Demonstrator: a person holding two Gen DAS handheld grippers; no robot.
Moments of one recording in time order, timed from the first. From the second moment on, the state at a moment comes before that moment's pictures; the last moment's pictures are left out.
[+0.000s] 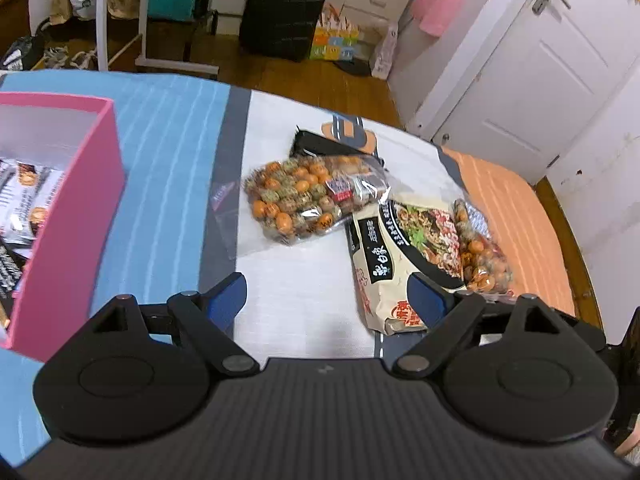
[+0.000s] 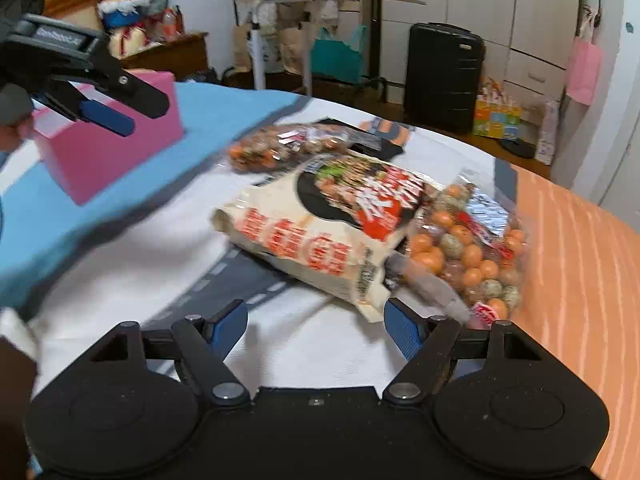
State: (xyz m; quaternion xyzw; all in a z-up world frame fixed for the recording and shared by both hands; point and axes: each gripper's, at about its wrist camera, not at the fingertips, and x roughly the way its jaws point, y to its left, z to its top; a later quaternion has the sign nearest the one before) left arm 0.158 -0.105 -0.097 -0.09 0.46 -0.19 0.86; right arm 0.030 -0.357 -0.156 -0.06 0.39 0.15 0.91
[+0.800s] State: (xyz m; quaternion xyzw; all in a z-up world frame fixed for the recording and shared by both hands) left arm 0.210 -0.181 -0.180 -0.13 0.50 -0.26 0.81; right arm 0.067 -0.351 -0.193 -0.02 0.35 0.13 0.93
